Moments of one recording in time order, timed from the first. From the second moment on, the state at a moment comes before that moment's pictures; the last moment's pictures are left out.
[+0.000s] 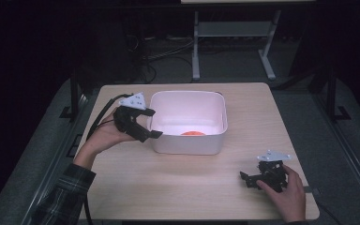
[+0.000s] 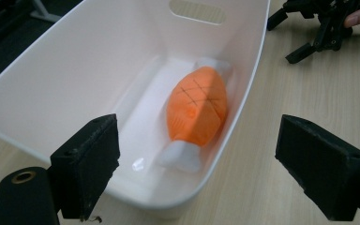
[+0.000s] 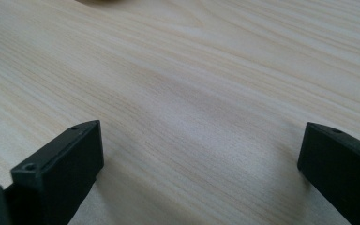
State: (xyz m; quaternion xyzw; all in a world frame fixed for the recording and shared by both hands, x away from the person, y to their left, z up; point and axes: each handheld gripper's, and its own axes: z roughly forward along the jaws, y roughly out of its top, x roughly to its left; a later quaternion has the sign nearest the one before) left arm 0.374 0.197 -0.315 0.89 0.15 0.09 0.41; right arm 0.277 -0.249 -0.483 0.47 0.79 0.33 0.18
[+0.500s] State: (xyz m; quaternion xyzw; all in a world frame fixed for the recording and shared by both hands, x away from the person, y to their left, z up) left arm 0.343 0.240 -0.349 0.87 0.22 0.12 0.42; right arm 0.277 -0.249 -0.483 0.47 0.80 0.33 0.18
